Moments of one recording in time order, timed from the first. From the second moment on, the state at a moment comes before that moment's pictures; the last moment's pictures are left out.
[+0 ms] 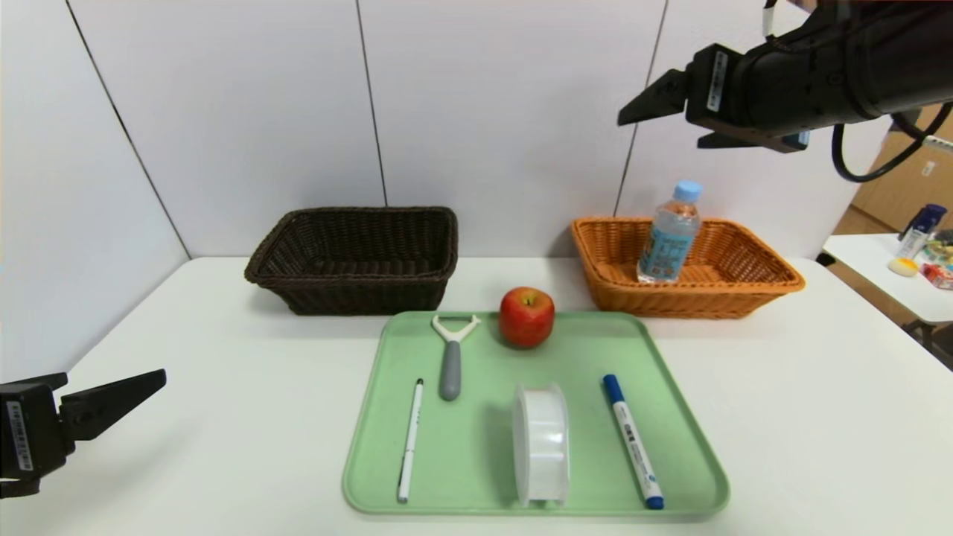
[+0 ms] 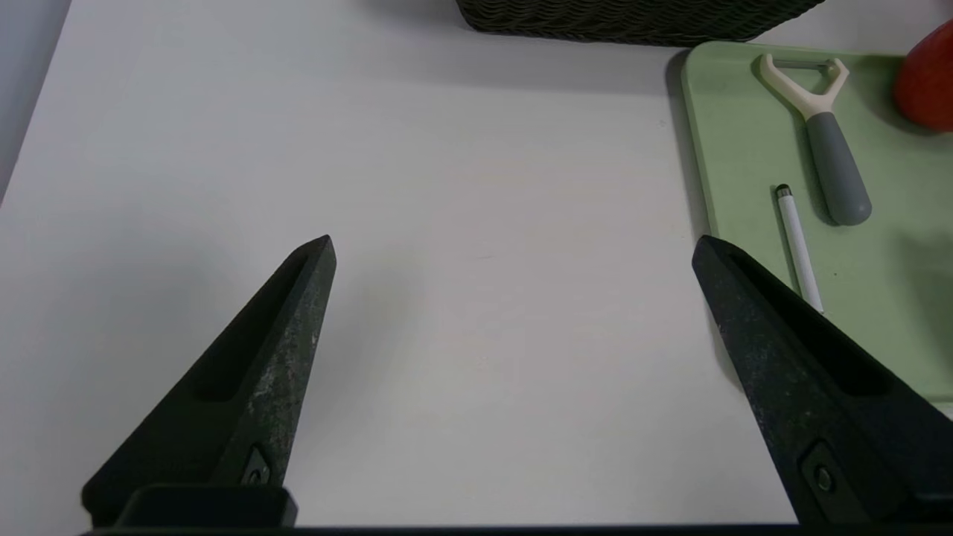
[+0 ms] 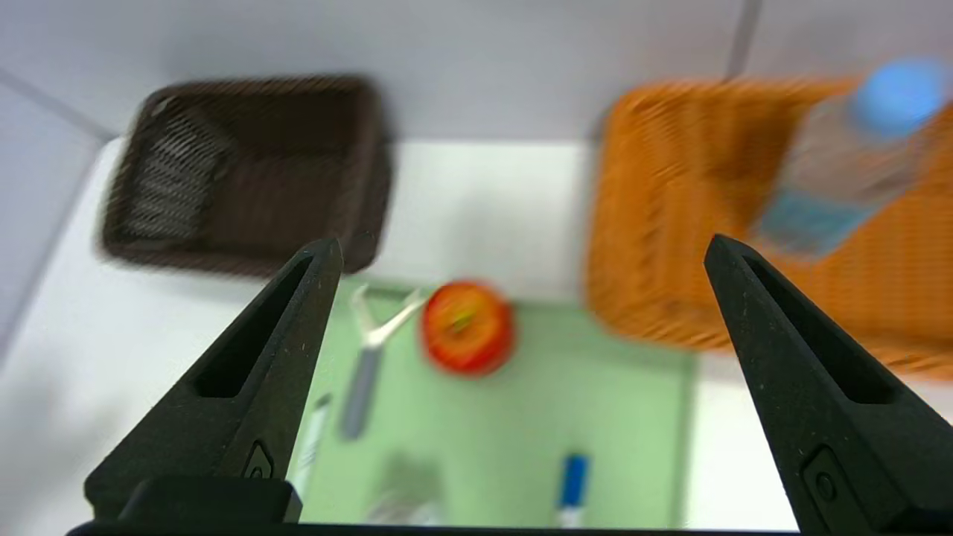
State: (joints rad) left arm -0.01 0.92 -0.62 0.10 -0.08 -0.11; right arm 0.46 1.74 -1.96 0.64 -0.08 0.36
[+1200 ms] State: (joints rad) left arm -0.01 0.91 -0.58 0.10 -0.05 -0.10; right arm 0.71 2.10 -1.95 0.77 -0.30 0.62
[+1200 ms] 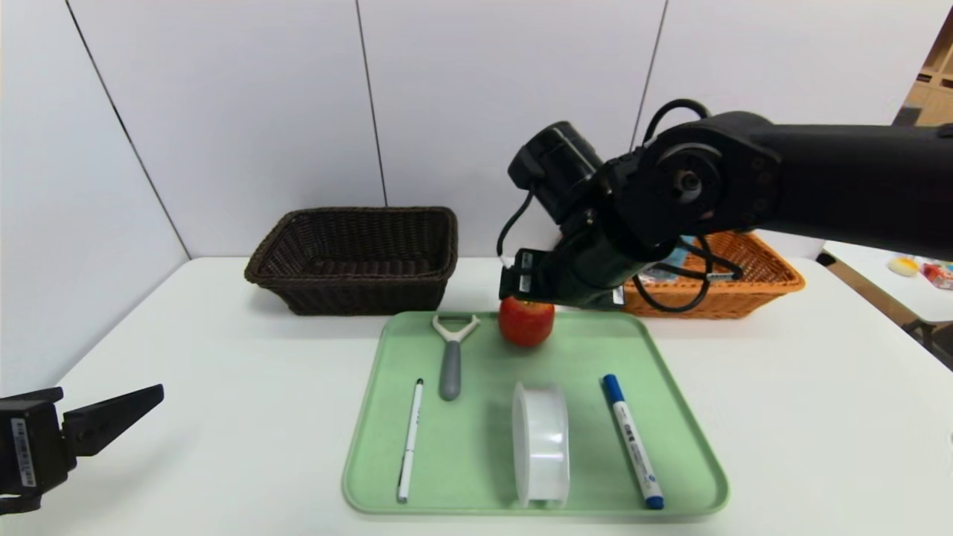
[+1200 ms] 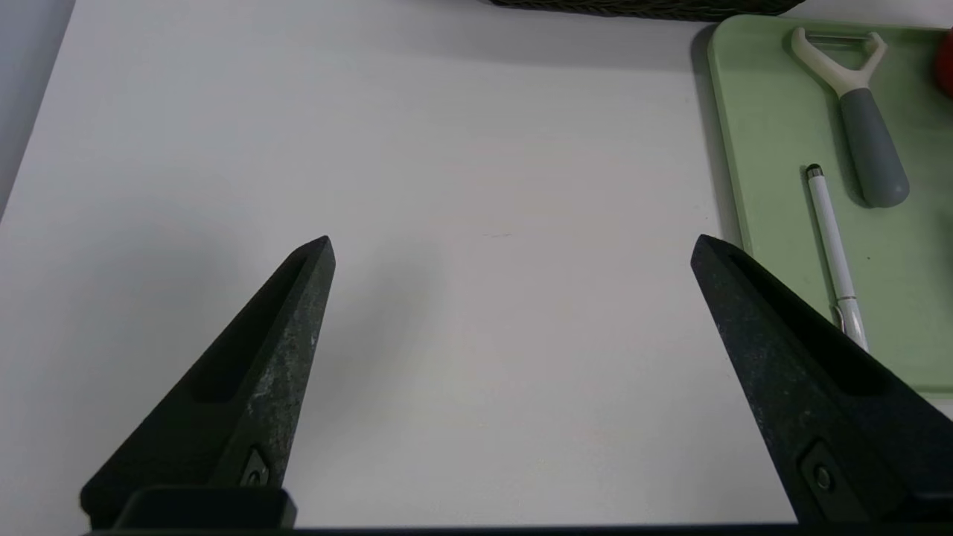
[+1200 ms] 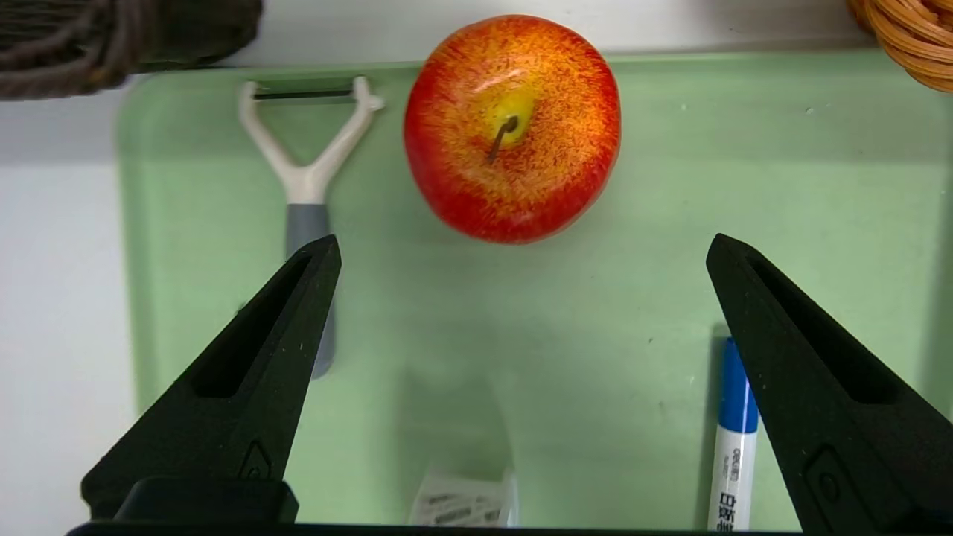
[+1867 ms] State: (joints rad) left arm -0.01 0.91 -0.58 0.10 -0.05 -0.10; right arm 0.72 2.18 -1.96 0.71 -0.37 0.57
